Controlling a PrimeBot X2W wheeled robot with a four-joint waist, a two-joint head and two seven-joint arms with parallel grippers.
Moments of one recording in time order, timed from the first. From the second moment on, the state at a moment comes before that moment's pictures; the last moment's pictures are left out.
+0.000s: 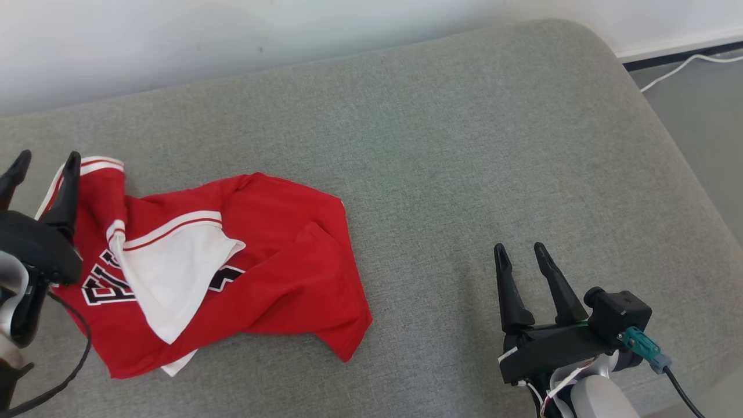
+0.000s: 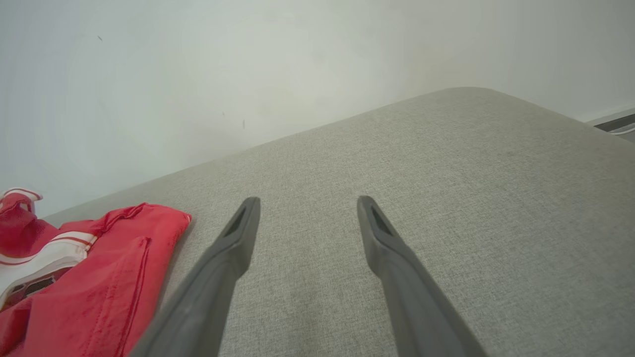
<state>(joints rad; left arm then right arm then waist) -0.83 0.55 -0.44 0.60 -0.64 -0.04 -0.12 -0.26 -0.05 0.27 0.23 0.30 0.13 -0.24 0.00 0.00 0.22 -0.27</state>
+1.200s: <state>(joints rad) -0.20 0.42 -0.46 0.04 -0.61 0.24 -0.26 -0.19 -0.05 0.26 0.18 0.26 0.13 -0.18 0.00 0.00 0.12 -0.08</state>
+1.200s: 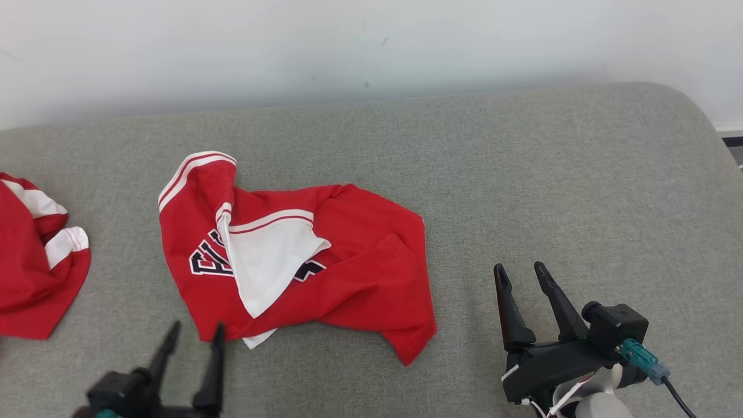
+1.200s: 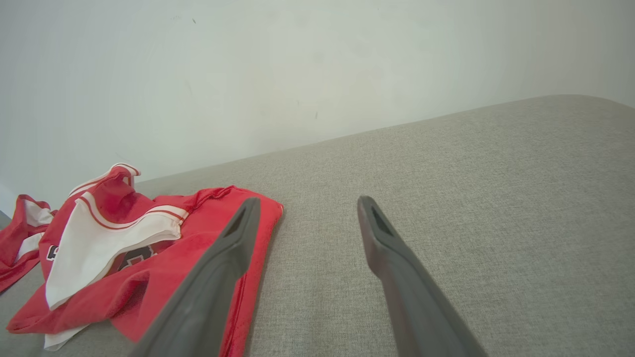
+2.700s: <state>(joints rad) -0.27 0.30 -0.51 0.35 -0.62 0.15 -0.26 -0.18 -0.05 0.25 0.18 0.25 0.13 -0.18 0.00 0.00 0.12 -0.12</state>
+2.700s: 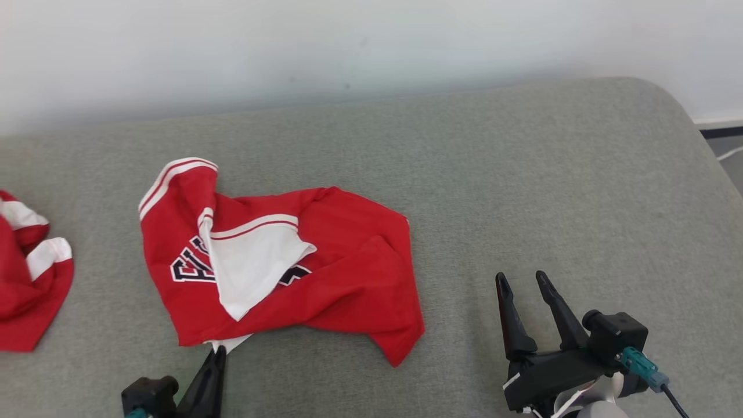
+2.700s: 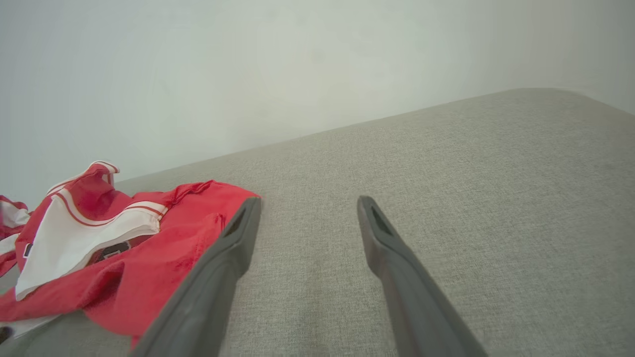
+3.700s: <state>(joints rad) 0.00 0.46 -0.46 -0.08 -0.58 0.37 -0.15 -0.16 -0.05 0.26 0.19 0.26 0.13 -0.17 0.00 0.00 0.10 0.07</state>
